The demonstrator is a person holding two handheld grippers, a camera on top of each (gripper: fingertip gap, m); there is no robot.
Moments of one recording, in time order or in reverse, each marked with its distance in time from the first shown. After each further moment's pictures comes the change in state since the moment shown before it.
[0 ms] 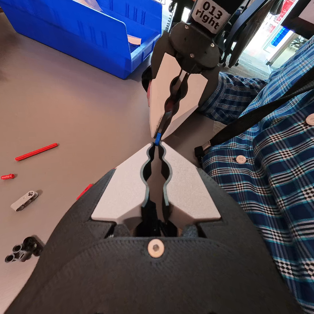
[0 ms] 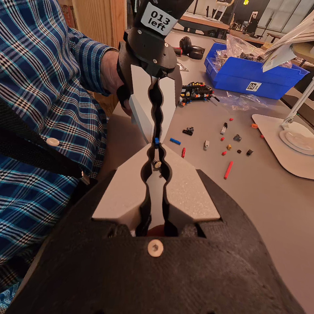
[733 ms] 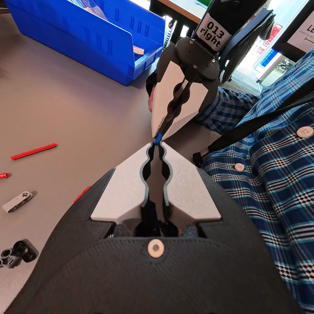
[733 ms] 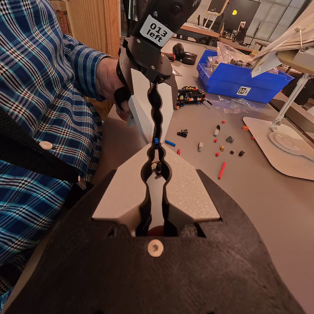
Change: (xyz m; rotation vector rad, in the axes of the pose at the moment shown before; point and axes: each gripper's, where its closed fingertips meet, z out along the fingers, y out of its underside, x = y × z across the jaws) left arm -0.003 -0.006 0.000 0.055 0.015 -0.061; right arm 0.007 -0.004 -0.001 0.025 0.040 -0.008
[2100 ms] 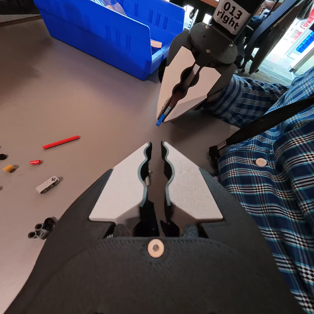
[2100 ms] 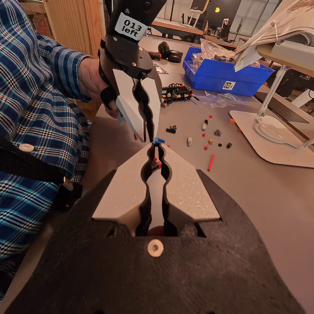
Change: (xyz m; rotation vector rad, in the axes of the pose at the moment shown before) left arm -0.016 0.007 -0.008 -0.027 -0.120 0.049; right arm 0.017 0.003 -0.006 -0.003 0.072 0.039
